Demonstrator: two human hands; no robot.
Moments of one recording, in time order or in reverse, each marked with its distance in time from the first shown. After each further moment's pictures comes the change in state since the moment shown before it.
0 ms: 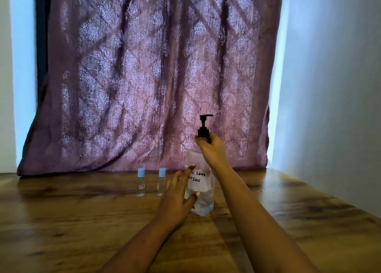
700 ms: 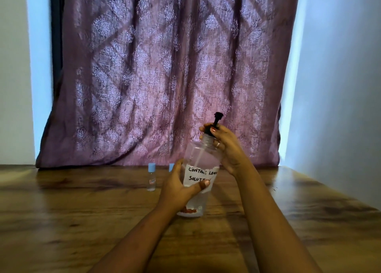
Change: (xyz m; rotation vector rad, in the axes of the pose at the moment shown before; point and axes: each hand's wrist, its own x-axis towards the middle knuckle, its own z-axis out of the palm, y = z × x) left_hand 0.008 -0.004 -0.019 -0.486 0.104 -0.312; right_hand -0.010 -0.015 -0.016 0.627 -0.342 0.033
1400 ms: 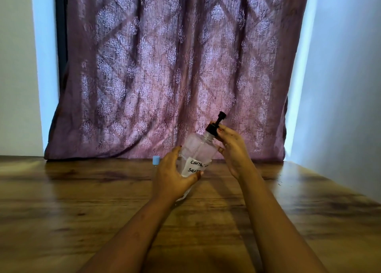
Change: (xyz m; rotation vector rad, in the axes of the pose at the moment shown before) left_hand 0.010 -0.008 -0.019 0.498 0.220 0.195; right_hand -0.006 0.023 -0.006 -0.087 0.144 -0.017
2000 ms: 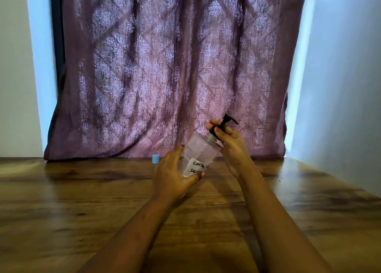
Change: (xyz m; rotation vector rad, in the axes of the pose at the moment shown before) left_hand -0.001 -0.005 0.003 0.048 -0.019 0.033; right_hand -0.003 0.003 -0.001 0.088 -0.034 -0.015
